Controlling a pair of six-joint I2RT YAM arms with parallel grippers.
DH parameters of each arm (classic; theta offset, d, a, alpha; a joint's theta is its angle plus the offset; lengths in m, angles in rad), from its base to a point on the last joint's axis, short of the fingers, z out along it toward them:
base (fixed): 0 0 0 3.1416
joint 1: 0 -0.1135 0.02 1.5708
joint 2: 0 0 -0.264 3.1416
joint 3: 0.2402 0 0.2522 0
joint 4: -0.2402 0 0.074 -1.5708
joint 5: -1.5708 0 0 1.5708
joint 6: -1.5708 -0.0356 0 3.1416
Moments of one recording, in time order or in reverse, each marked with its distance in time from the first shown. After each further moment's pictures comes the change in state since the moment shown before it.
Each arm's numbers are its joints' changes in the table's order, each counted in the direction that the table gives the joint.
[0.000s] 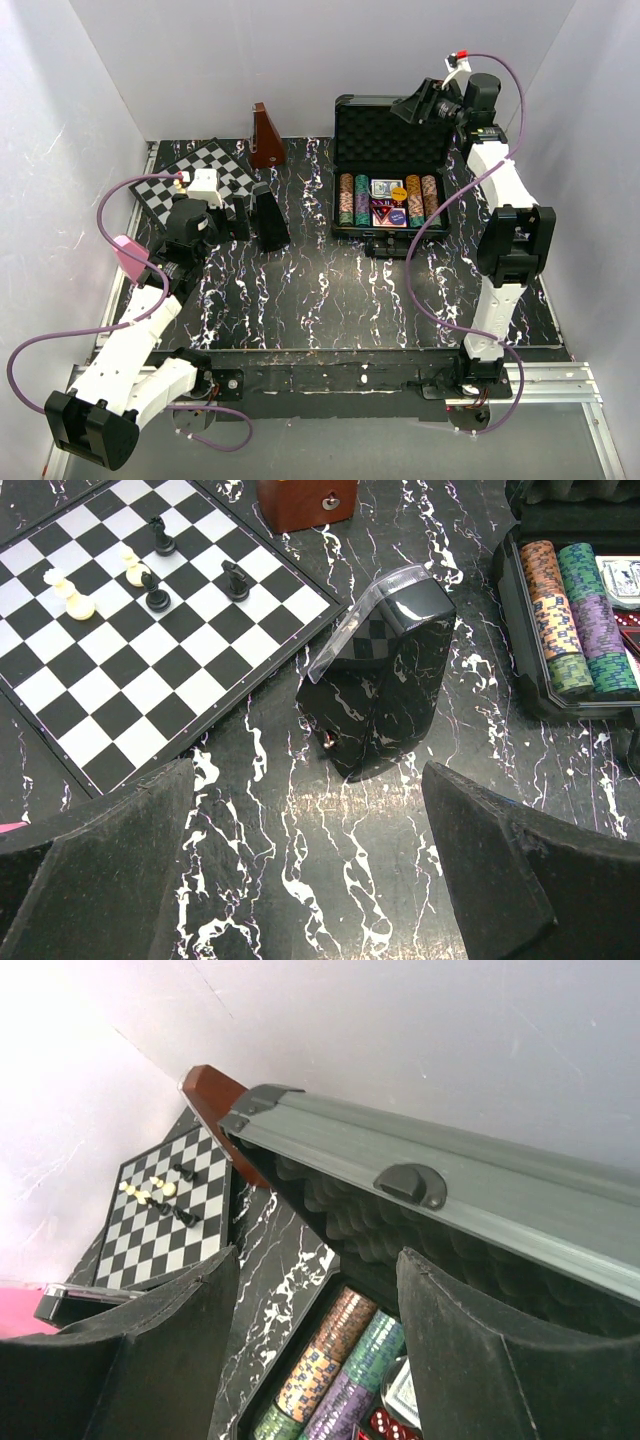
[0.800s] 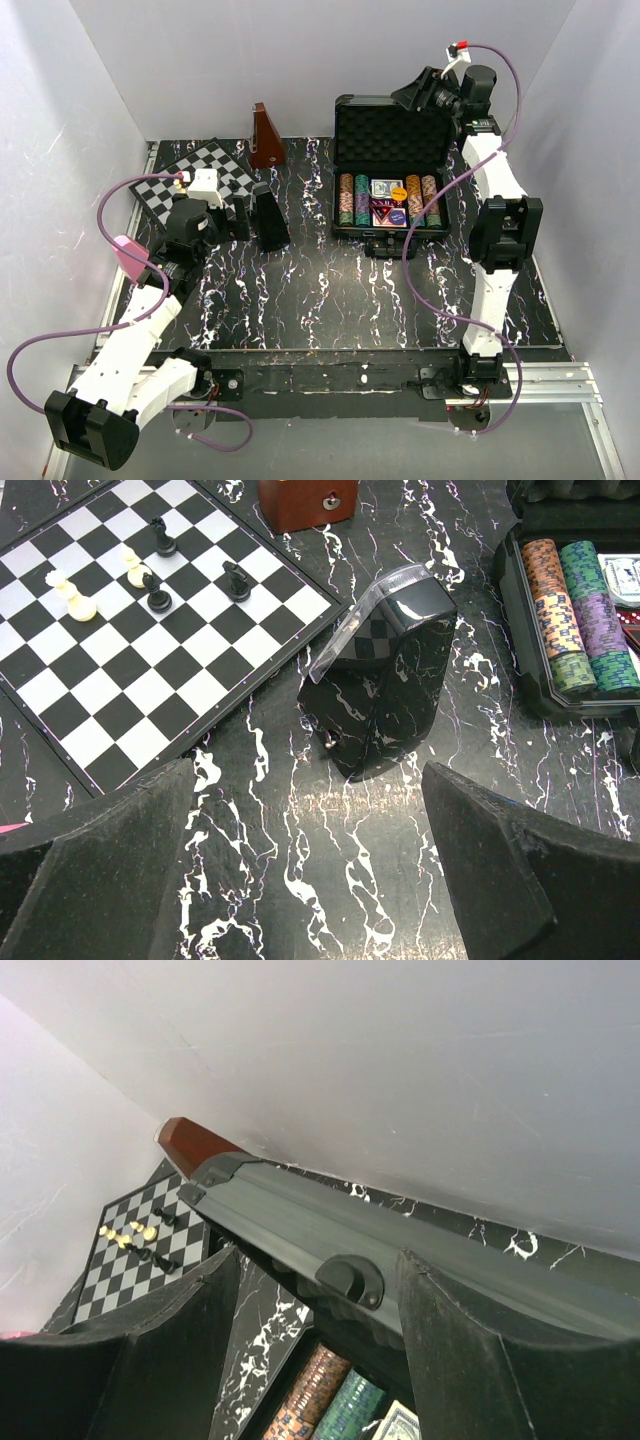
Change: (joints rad) left arm 0.000 0.000 0.000 0.000 0.000 -0.007; right arm 0.002 0.153 0.185 0.058 -0.035 -0.049
